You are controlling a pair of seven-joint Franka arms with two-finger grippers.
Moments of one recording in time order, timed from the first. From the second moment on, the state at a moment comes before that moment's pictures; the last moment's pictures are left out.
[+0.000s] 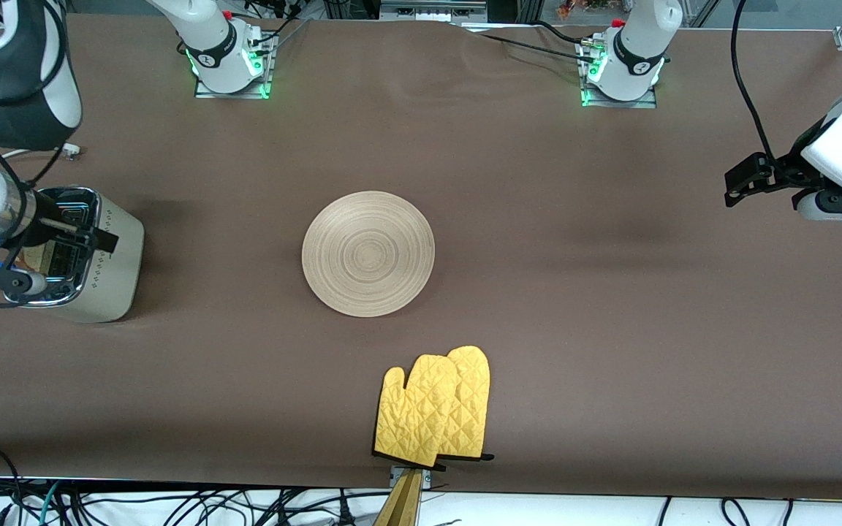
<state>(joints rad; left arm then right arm) -0.08 0.07 0.00 -1.52 0.02 1.59 -0.05 0.14 0.32 -0.08 -1.41 -0.12 1.59 0.32</state>
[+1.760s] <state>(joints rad) -0.08 0.07 0.00 -1.52 0.02 1.59 -0.05 0.07 0.11 0.01 -1.51 0.00 1.60 0.35</state>
